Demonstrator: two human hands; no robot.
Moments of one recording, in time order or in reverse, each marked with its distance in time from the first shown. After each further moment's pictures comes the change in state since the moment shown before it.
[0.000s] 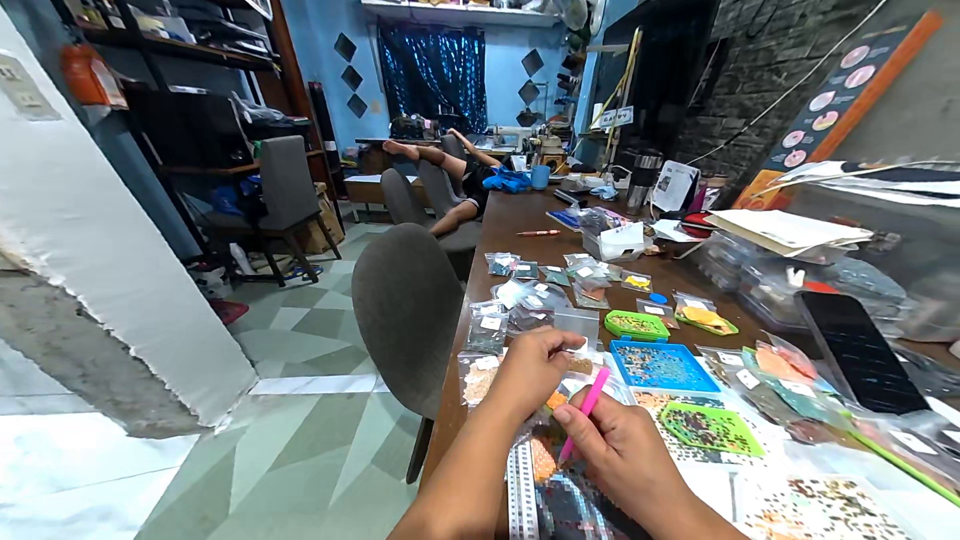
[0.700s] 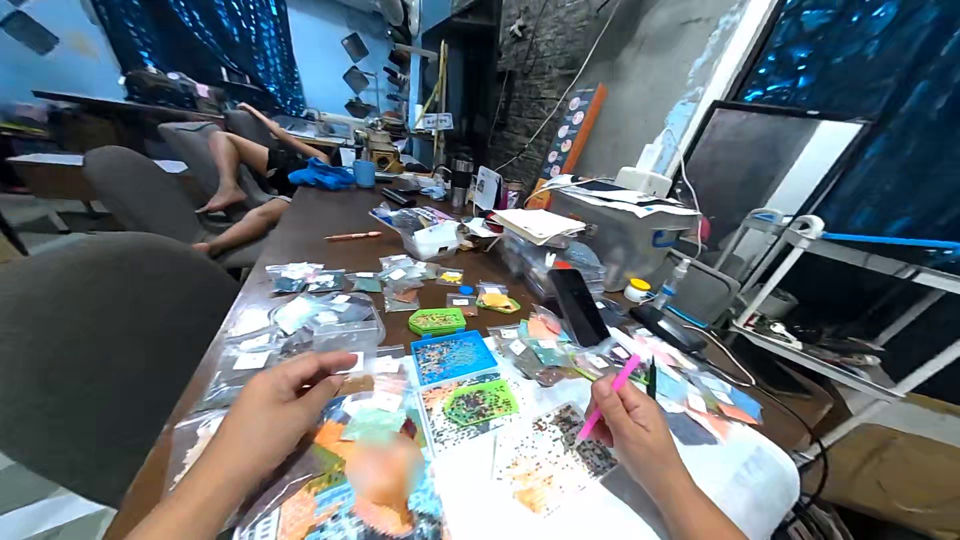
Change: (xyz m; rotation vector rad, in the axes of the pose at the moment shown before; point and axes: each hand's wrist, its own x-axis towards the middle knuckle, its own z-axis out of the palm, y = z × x) left_hand -0.001 -0.022 -0.001 0.073 0.099 0.077; right_hand -0.103 0.024 -0.191 -0.026 0.431 0.313
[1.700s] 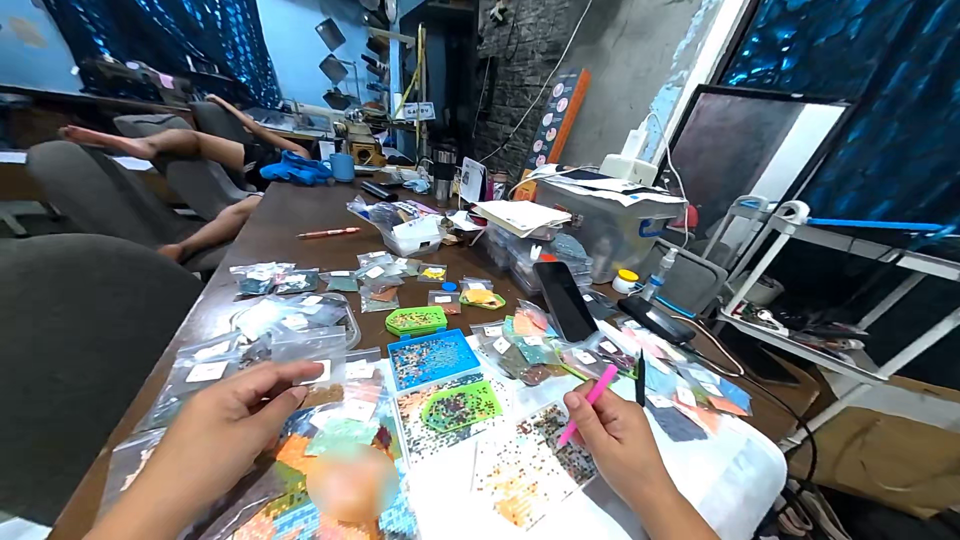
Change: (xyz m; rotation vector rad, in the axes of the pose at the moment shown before) left_hand -0.002 -0.004 -0.003 -0.002 0.001 -0.011; right_hand -0.005 0.013 0.004 -0.159 0.005 -0.158
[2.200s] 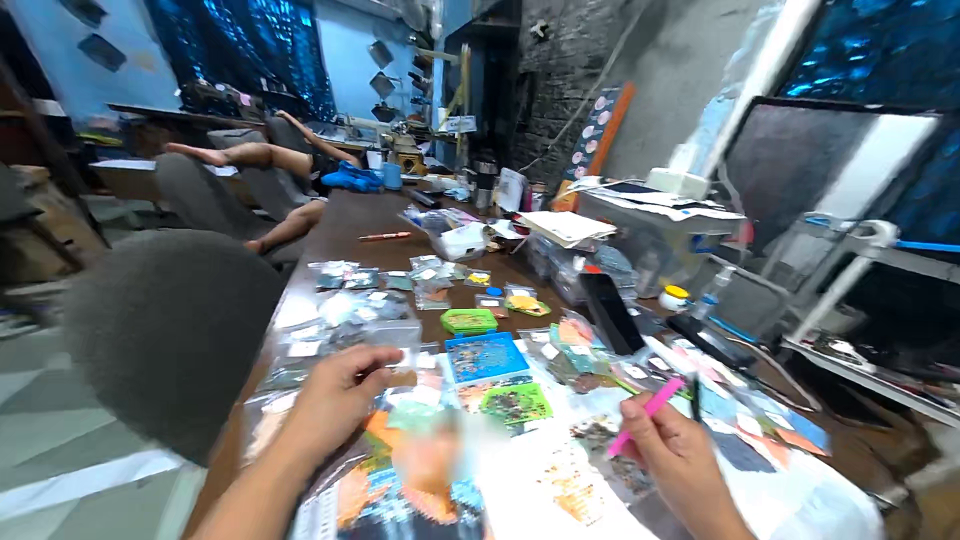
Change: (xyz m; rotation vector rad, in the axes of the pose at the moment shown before) left_hand 0.002 0.011 0.003 0.038 -0.022 0.018; right_hand 0.000 -0.018 0.009 0.079 0.037 0.011
